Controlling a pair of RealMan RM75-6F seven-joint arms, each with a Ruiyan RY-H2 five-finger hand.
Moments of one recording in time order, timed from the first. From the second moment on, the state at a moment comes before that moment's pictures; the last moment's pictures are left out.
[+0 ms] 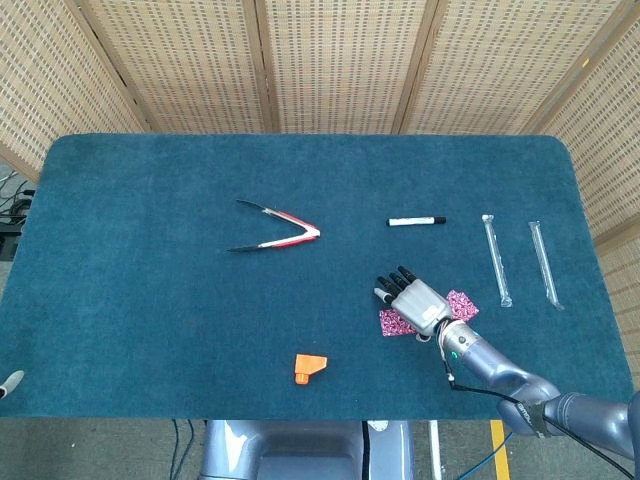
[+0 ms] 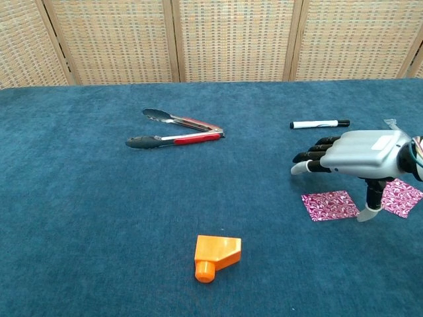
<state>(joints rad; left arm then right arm) 0.06 -0.96 -0.02 -1.82 1.43 1.57 0.16 0.81 -1.40 -0.02 -1.39 -1.32 0.71 -0.45</state>
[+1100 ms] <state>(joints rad) 0.06 -0.97 -0.02 -1.81 1.41 1.57 0.15 0.84 -1.44 0.01 -1.30 -1.33 0.69 -0.41</state>
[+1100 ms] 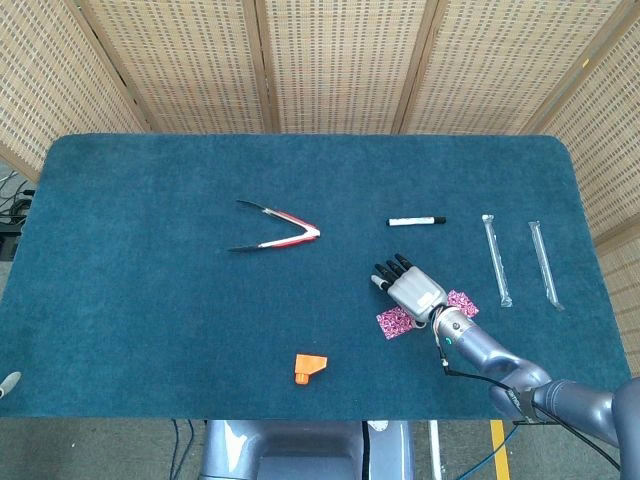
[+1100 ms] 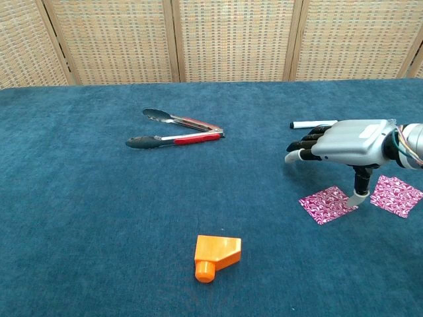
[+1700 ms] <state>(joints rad) 0.06 -0.97 -0.02 -1.80 1.43 1.57 0.13 0.80 -1.38 -0.01 -1.44 -1.27 0.73 -0.46</state>
